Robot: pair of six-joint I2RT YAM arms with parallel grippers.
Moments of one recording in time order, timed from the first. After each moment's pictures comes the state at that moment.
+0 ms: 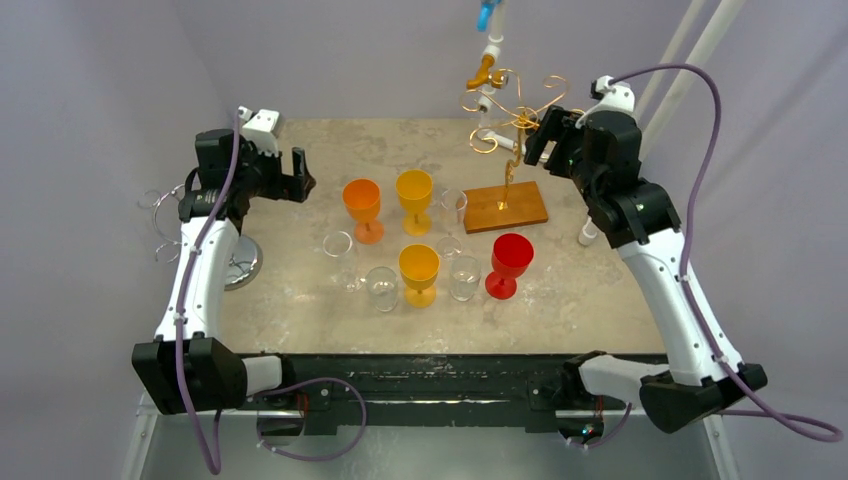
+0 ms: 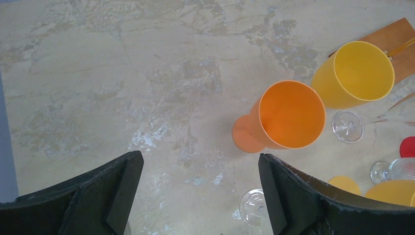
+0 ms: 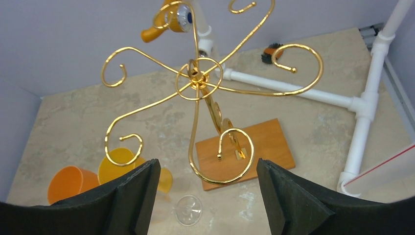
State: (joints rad) left arm 0.11 1.26 1.24 -0.52 0.39 0.12; right arm 0.34 1.18 1.53 -0.63 0.28 0.39
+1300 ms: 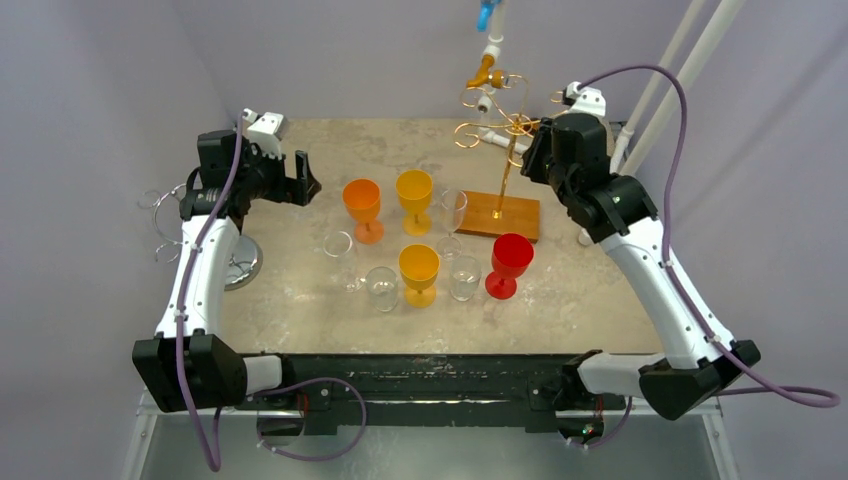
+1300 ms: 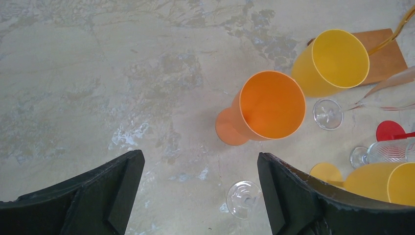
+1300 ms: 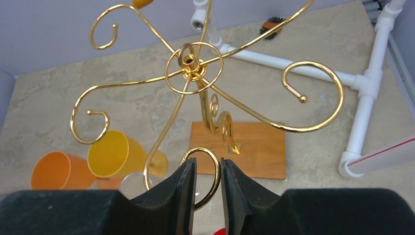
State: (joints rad) left arm 0.11 1.28 1.24 -0.55 0.47 0.12; right arm 0.43 1.27 1.55 -0.70 0.39 0.43
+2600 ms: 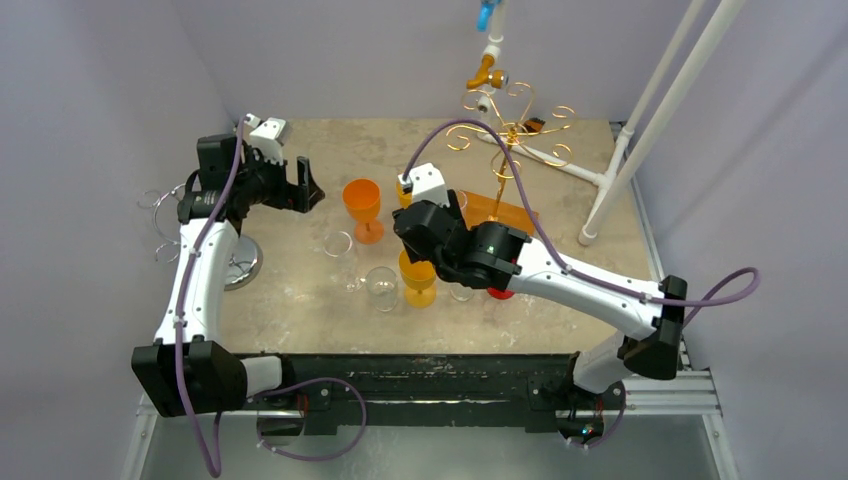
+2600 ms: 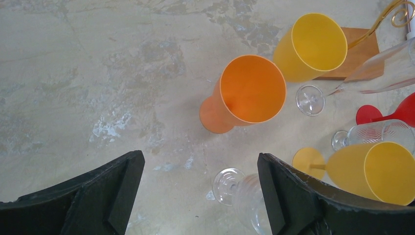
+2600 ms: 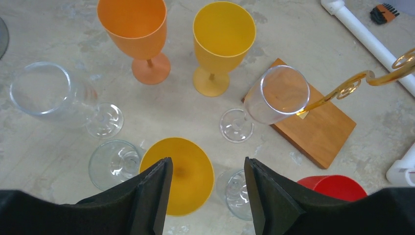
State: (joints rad) left arm 0.11 1.26 1.24 -0.62 0.52 0.12; right arm 1.16 1.48 1.53 -0.78 0.74 0.44
